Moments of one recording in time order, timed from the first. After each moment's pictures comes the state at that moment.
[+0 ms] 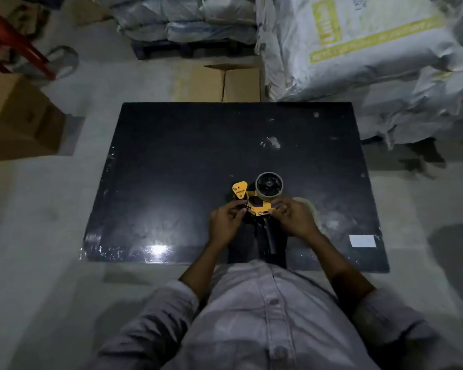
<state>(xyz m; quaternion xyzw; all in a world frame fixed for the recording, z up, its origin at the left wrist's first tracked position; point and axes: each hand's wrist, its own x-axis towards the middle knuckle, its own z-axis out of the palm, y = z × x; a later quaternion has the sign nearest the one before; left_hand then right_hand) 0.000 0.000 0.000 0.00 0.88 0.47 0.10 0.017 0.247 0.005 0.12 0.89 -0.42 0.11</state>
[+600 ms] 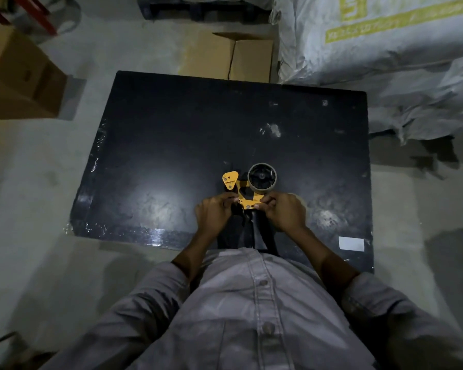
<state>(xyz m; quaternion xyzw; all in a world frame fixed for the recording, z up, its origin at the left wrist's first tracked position) -0.005 0.013 -0.028 -0.02 0.96 0.29 -0.05 0.002 0.242 0.023 0.11 0.95 -0.28 0.12</state>
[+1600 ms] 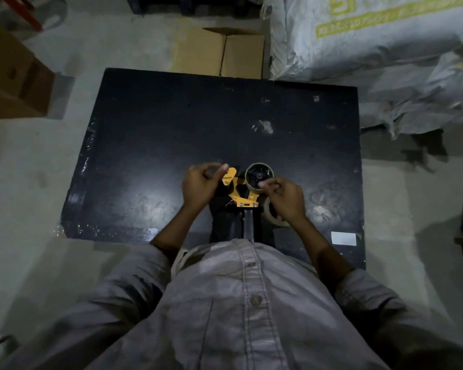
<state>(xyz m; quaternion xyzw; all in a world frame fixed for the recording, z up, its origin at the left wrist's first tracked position) -0.064 0.004 0.020 -0.07 0.89 0.45 0.02 -0.012 0.262 0.030 0.16 0.89 -0.42 0.08</state>
